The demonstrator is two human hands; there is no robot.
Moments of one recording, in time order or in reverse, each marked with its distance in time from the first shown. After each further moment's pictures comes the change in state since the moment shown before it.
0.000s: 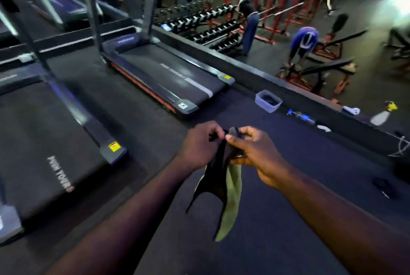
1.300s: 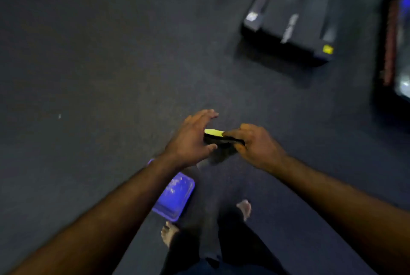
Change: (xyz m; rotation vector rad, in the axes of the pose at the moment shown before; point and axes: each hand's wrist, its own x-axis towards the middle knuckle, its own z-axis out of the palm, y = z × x) left_hand -0.903 0.016 0.153 0.194 0.704 -0.820; right_hand -0.578 0.351 0.119 -1.056 -1.399 -1.144
